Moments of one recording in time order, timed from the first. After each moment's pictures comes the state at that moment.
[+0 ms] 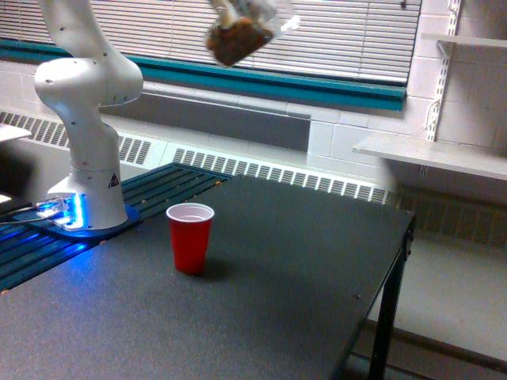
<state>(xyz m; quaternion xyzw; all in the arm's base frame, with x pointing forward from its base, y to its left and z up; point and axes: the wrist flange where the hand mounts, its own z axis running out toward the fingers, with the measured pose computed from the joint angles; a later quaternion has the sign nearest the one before) 0.402 -0.163 0.566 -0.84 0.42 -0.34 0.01</state>
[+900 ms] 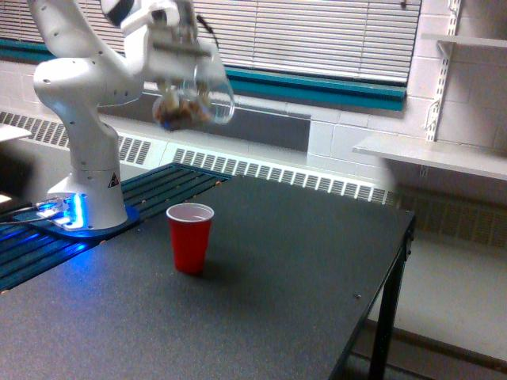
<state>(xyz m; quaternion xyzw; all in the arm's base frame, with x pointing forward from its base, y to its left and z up) 0.313 -0.128 0.430 -0.88 0.44 -0.21 0.01</state>
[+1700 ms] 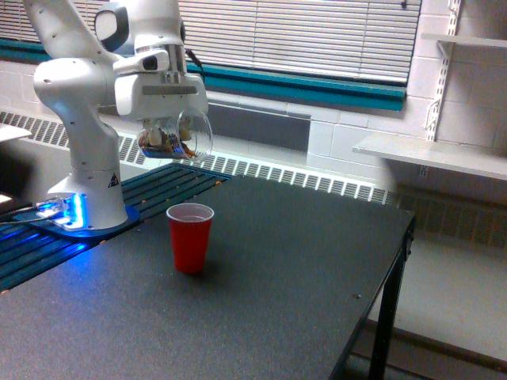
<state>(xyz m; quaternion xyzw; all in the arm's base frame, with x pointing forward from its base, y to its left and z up) 0.281 -0.115 0.387 -0.89 0.44 -0.14 0.01</state>
